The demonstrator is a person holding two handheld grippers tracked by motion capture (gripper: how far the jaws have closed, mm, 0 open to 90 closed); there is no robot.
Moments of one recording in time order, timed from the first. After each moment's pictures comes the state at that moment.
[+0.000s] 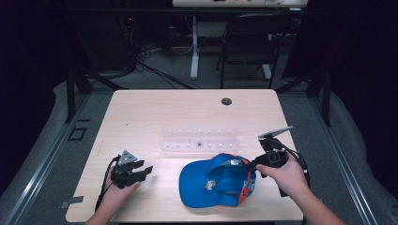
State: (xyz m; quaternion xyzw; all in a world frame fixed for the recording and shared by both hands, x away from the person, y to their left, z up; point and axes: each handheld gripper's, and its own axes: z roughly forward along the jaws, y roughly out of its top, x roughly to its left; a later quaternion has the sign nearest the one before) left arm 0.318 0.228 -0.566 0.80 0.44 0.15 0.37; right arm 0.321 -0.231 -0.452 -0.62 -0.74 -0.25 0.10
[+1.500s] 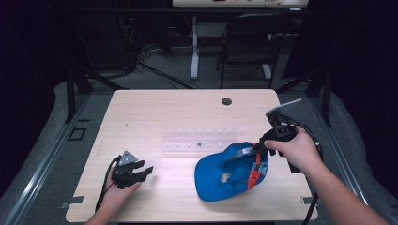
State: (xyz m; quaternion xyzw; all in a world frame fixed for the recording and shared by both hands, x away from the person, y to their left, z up) left arm 0.317 0.226 -0.566 0.81 0.44 0.15 0.37; right arm 0.356 -0.244 -0.385 -0.64 -0.73 -0.20 0.11
